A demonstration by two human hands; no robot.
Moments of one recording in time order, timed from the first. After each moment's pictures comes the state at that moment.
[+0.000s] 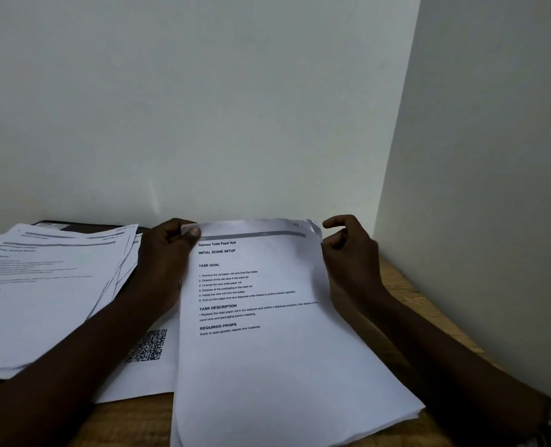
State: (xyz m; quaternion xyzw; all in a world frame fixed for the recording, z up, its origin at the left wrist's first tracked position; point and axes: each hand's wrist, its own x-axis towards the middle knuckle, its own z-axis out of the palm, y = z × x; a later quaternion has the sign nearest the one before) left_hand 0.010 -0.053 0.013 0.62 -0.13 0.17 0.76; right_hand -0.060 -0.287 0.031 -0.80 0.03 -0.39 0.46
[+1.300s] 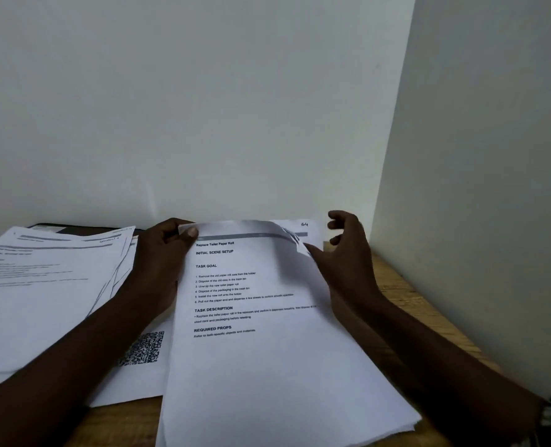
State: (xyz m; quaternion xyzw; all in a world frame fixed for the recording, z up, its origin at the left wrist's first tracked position) left_hand 0.010 -0.053 0.016 0.61 -0.14 0.15 0.77; right_hand -0.049 -0.291 0.020 -0.81 0.02 -0.40 0.43
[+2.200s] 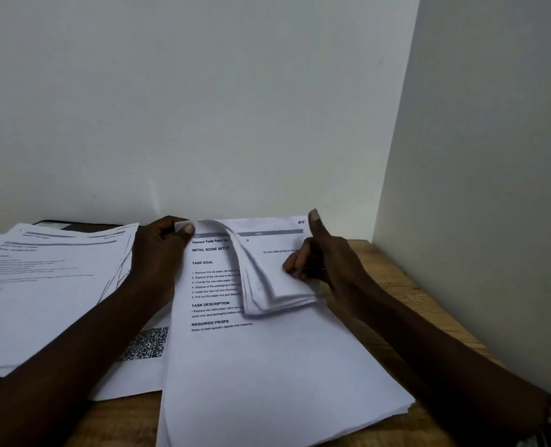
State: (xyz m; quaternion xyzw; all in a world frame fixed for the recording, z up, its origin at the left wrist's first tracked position) left_hand 0.021 -0.043 0.012 0.63 -0.10 0.19 0.74; right_hand -0.062 -0.272 0.031 -0.73 -0.04 -0.15 0.66
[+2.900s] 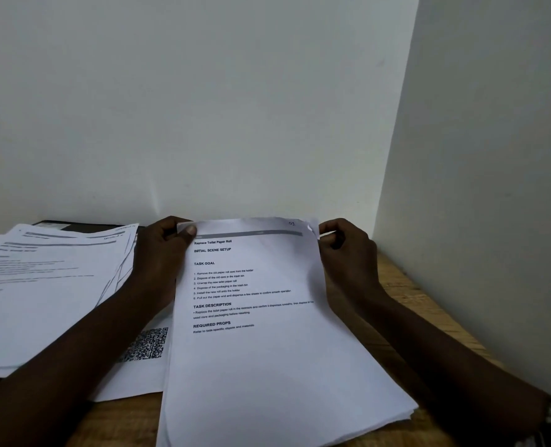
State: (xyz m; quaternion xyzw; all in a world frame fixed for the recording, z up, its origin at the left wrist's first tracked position) left_hand 0.021 -0.043 0.011 0.64 -0.11 0.17 0.74; right_hand -0.056 -0.283 0.025 -0.80 0.04 -0.41 0.44
